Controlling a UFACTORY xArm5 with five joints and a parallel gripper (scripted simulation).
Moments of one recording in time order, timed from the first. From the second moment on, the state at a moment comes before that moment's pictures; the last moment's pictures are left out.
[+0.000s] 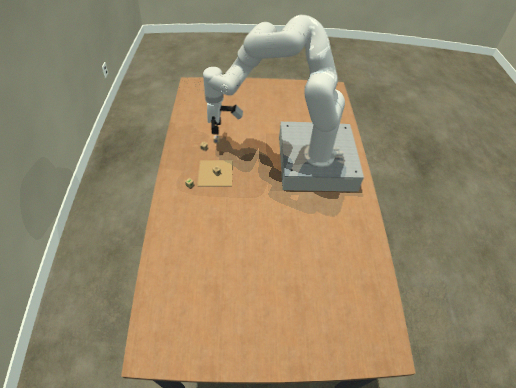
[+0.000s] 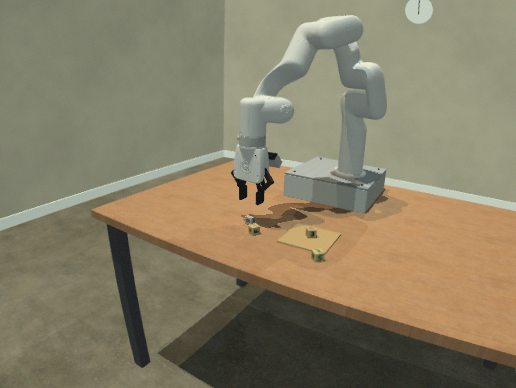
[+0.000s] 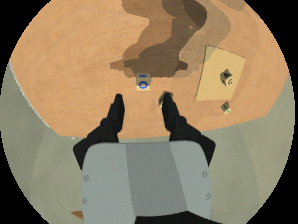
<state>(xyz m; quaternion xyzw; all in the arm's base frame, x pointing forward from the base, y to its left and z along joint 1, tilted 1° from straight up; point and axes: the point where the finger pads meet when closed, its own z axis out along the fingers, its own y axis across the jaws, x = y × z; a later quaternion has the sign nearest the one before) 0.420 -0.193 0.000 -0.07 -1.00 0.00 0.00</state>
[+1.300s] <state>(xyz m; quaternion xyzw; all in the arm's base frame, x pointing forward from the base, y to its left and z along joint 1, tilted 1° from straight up) 0.420 -0.192 -0.038 -0.07 -1.00 0.00 0.00</state>
